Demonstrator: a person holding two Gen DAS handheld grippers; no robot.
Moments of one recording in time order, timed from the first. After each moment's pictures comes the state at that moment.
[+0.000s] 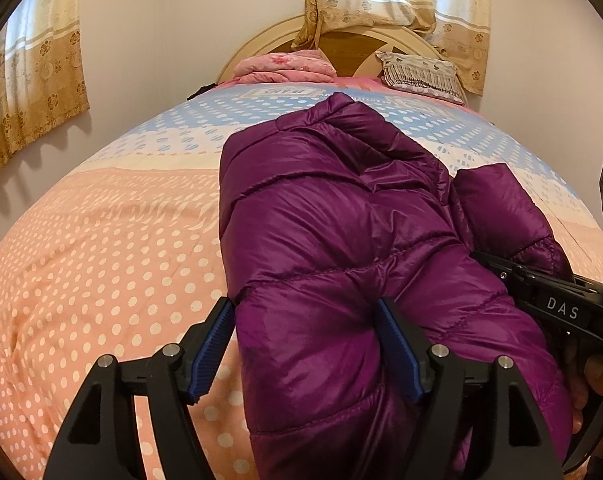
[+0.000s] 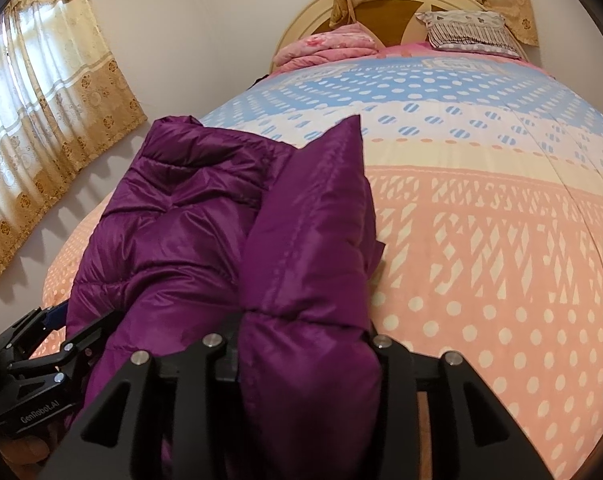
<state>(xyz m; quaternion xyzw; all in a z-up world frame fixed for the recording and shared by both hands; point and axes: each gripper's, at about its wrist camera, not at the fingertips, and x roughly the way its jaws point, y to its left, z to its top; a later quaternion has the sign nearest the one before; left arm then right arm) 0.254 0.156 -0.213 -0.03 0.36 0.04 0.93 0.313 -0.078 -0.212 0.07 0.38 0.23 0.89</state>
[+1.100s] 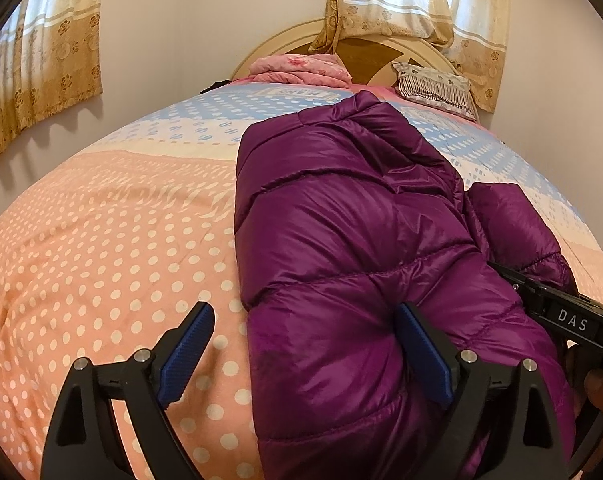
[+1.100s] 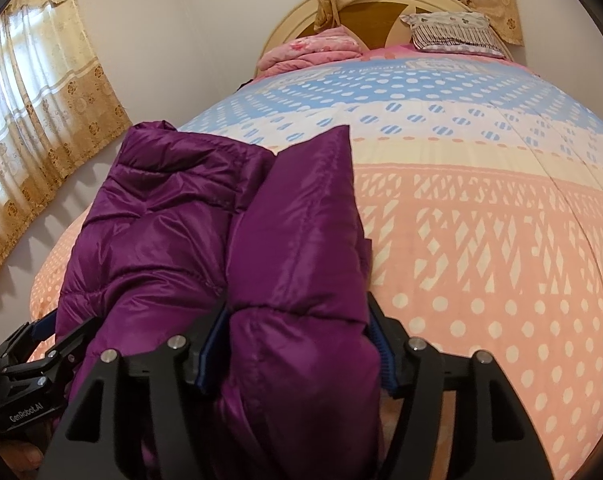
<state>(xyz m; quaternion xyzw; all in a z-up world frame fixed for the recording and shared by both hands) 0.250 0.181 -0.225 -0.07 0.35 0.05 0.93 0.313 -0.082 -0.223 0.07 0.38 0.20 0.90</state>
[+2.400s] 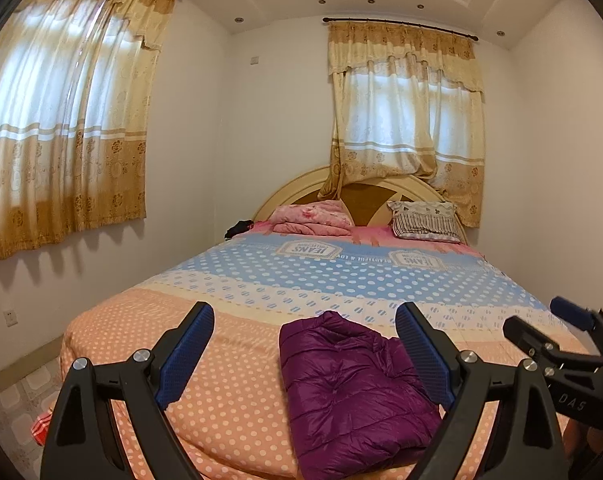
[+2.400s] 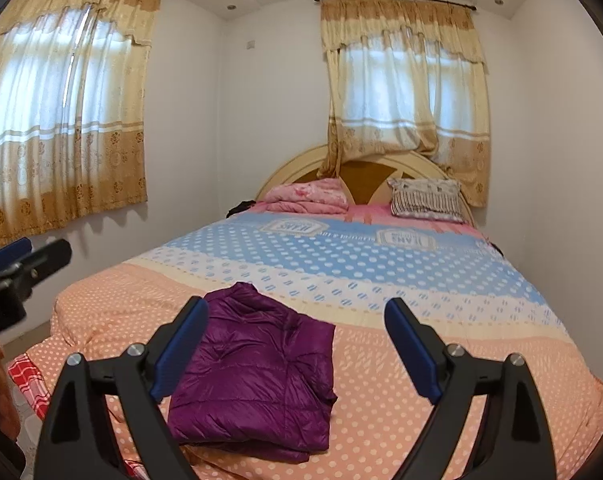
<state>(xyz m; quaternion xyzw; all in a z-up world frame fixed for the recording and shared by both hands) 0.049 0.154 -0.021 -0.04 0.11 0.08 0.99 0.096 -0.098 -0.017 -0.03 0.13 0.15 0.98</state>
